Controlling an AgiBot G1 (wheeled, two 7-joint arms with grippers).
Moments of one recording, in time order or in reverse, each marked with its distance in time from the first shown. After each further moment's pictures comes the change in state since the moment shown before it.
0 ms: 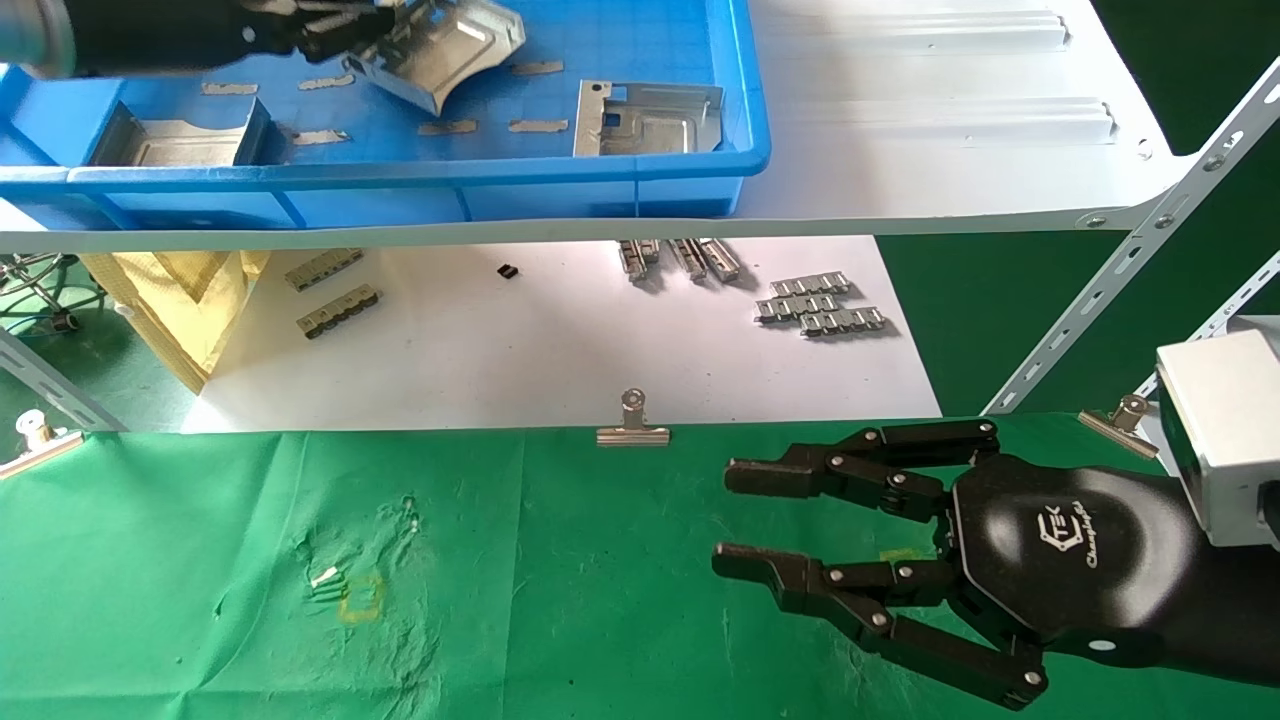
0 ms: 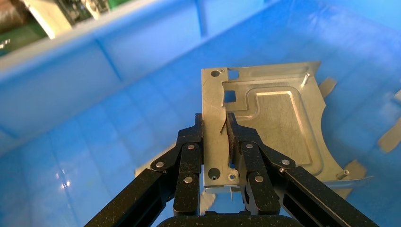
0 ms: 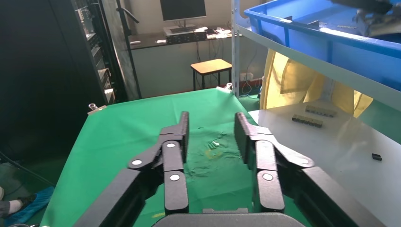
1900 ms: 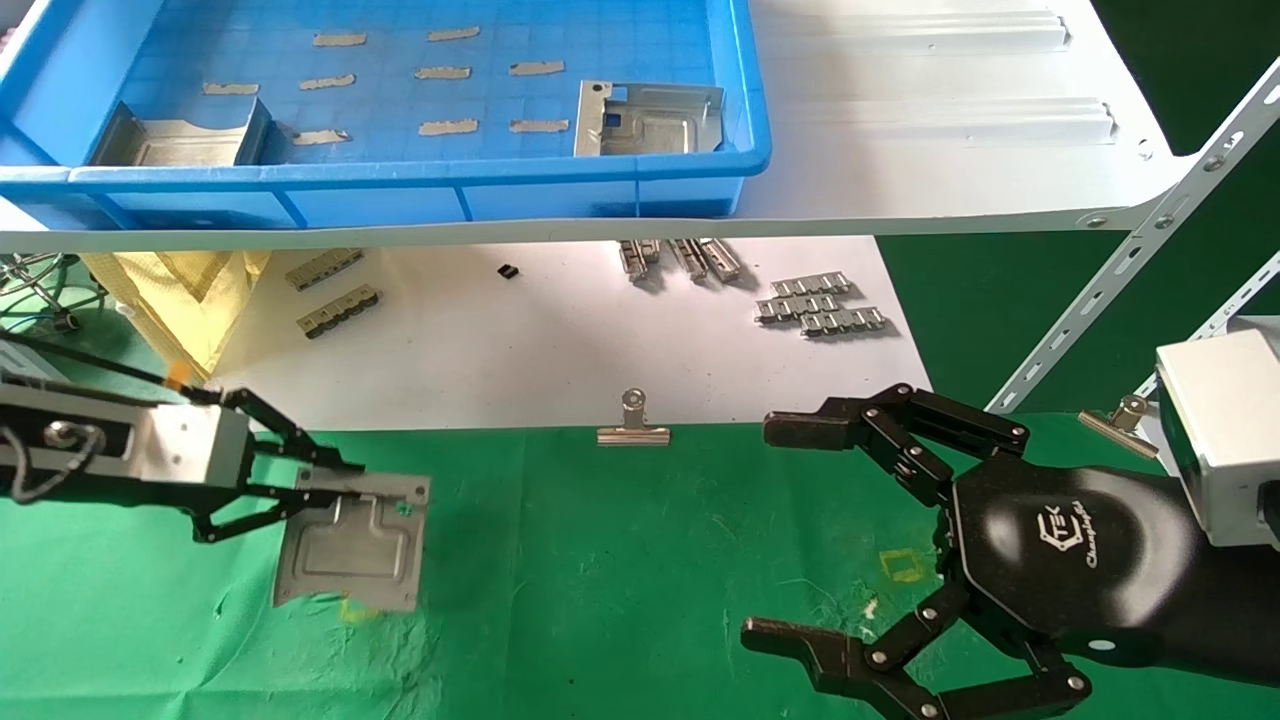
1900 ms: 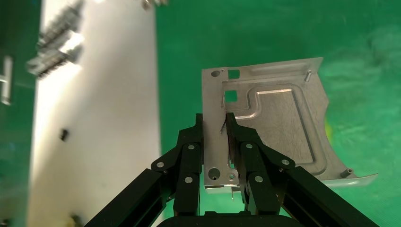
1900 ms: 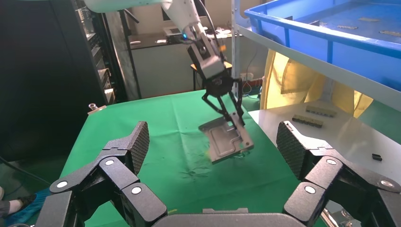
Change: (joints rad) left arm 0.312 -0.295 0.394 -0.279 -0.156 0.522 0.739; right arm 0.000 0.000 0.000 0.000 0.000 0.000 0.000
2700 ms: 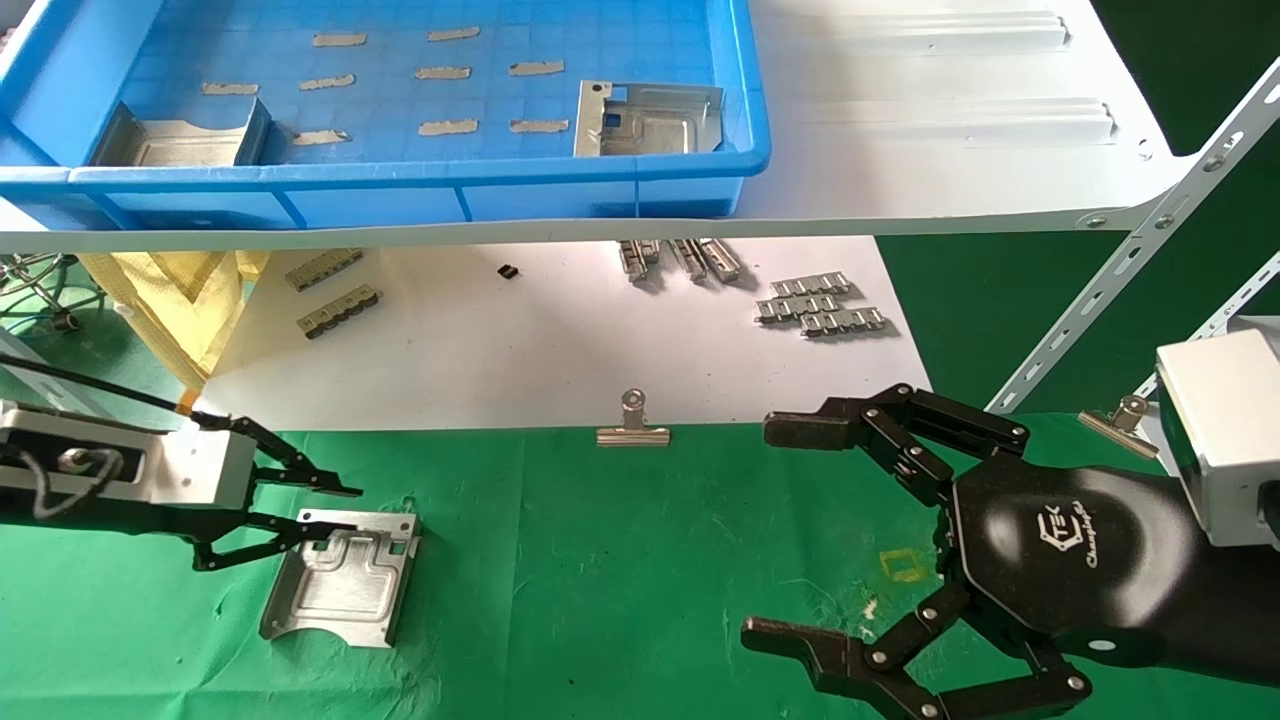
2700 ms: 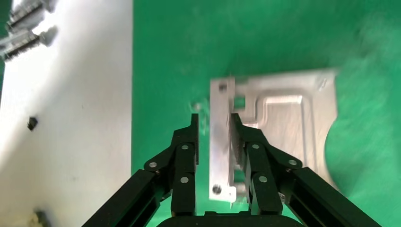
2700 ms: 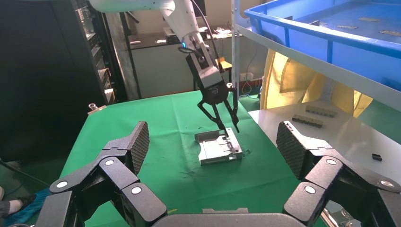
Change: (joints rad) left arm 0.000 0.059 0.009 0.233 0.001 0.024 0.099; right arm 0.000 0.000 0.000 0.000 0.000 0.000 0.000
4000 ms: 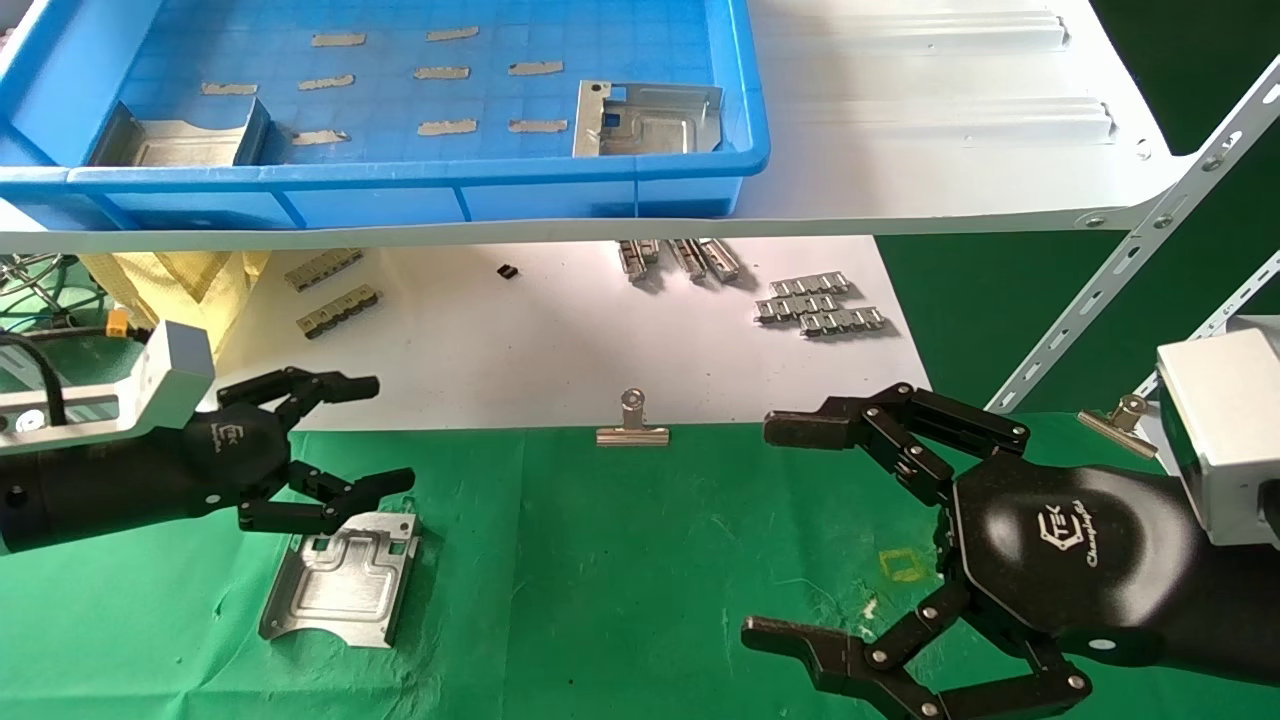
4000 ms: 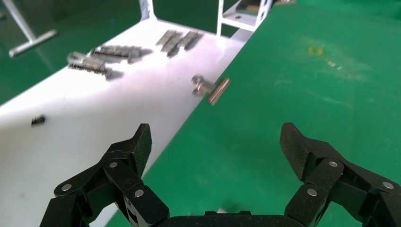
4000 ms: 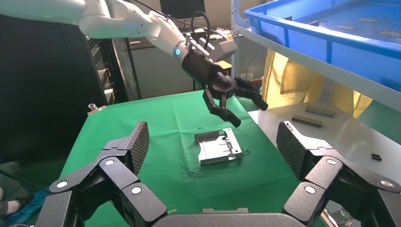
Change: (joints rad) left arm 0.288 -0.084 -0.265 -0.165 -0.336 0.010 -0.395; right arm 0.000 0.000 0.000 0.000 0.000 0.000 0.000
